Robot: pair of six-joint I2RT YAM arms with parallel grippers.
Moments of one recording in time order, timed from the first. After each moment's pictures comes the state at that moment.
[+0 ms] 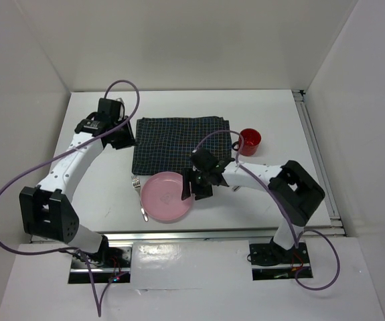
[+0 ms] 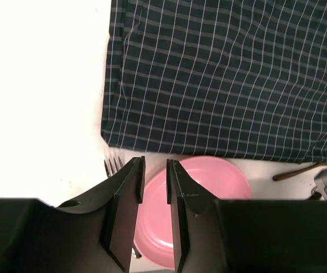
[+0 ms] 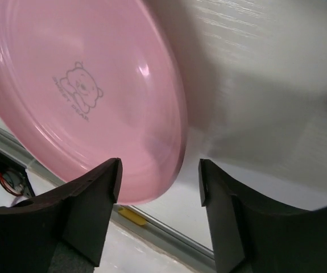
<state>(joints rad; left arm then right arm) -0.17 1.49 1.35 -0.75 0.00 -0.45 0.80 1.69 0.99 -0.35 -0.20 0.73</state>
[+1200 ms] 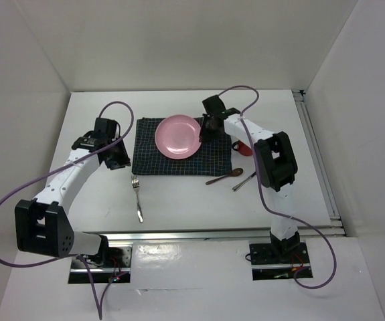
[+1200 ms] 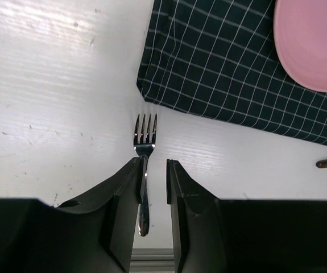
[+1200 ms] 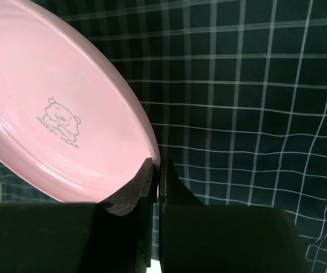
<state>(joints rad) -0.13 1.35 1.09 -0.75 -0.02 -0.49 0.45 2.13 1.72 -0.54 -0.02 0.66</state>
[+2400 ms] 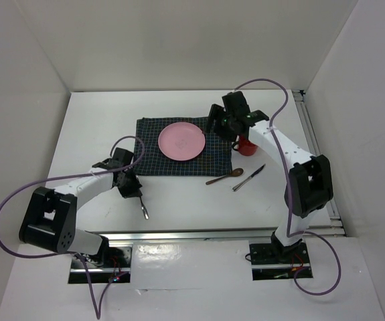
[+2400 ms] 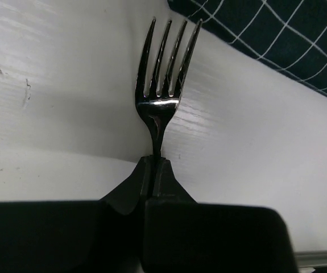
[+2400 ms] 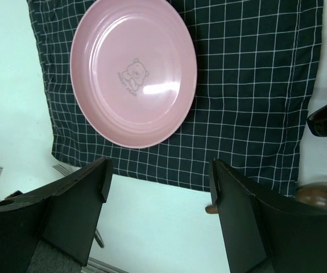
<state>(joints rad) -0.24 1.40 0.68 -0.49 0.04 -0.77 0.42 1.72 1.47 -0.54 -0.04 0.67</state>
